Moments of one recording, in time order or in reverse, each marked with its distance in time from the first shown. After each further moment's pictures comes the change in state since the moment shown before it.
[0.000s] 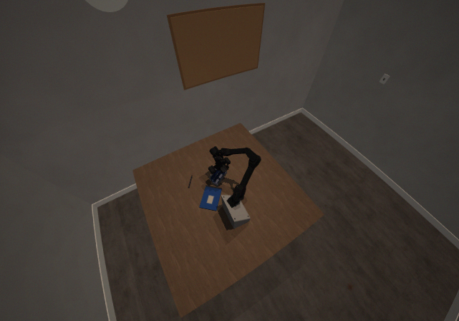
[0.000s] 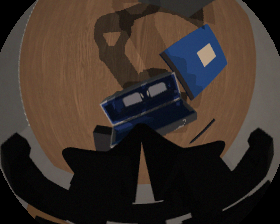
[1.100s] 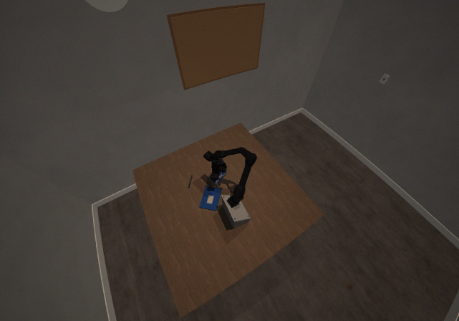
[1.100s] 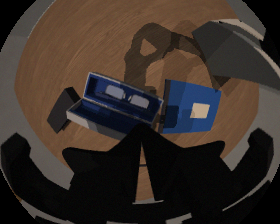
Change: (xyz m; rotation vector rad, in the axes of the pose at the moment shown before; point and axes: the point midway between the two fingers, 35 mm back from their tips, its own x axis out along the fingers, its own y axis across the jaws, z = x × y) arm -0.001 -0.042 0.016 -0.795 -0.066 -0.010
